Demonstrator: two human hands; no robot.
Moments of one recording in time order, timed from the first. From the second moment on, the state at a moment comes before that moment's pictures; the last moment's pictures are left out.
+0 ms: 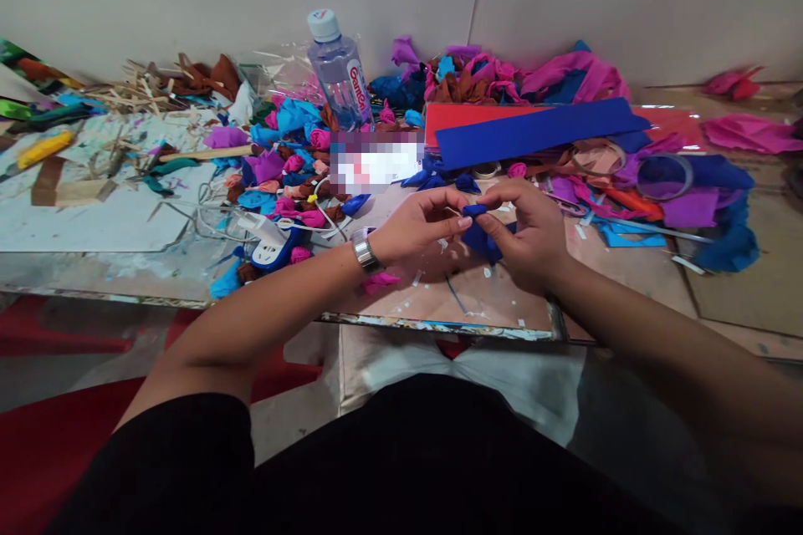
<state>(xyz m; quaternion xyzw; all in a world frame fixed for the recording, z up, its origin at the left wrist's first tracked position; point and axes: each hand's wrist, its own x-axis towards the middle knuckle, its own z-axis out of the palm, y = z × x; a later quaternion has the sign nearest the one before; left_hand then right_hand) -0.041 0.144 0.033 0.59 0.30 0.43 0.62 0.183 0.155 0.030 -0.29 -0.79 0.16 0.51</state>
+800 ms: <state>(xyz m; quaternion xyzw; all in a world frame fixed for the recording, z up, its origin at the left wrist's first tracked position) -0.037 0.141 0.034 0.52 0.36 0.47 0.61 0.183 0.154 0.036 -0.30 -0.81 0.07 0.50</state>
